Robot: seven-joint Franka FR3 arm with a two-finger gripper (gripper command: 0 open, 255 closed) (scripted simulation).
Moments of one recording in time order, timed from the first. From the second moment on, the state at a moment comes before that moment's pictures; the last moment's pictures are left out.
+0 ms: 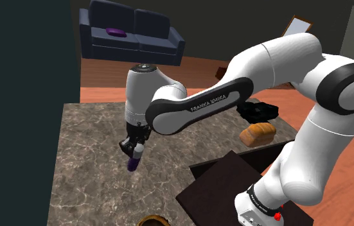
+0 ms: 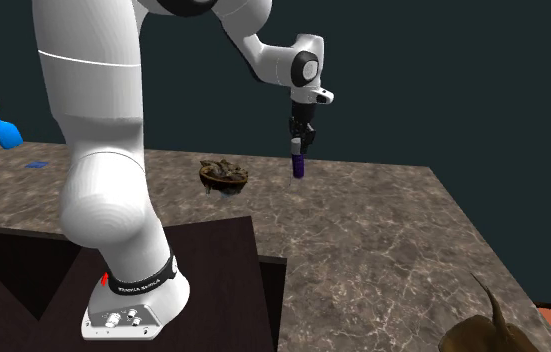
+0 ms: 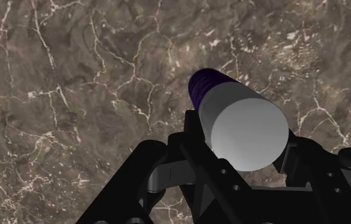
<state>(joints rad) 0.27 0.22 0.43 -2.04 -0.09 2.20 0.51</state>
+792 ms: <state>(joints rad) 0.26 0.14 0.44 -1.97 -0.05 2.06 0.49</state>
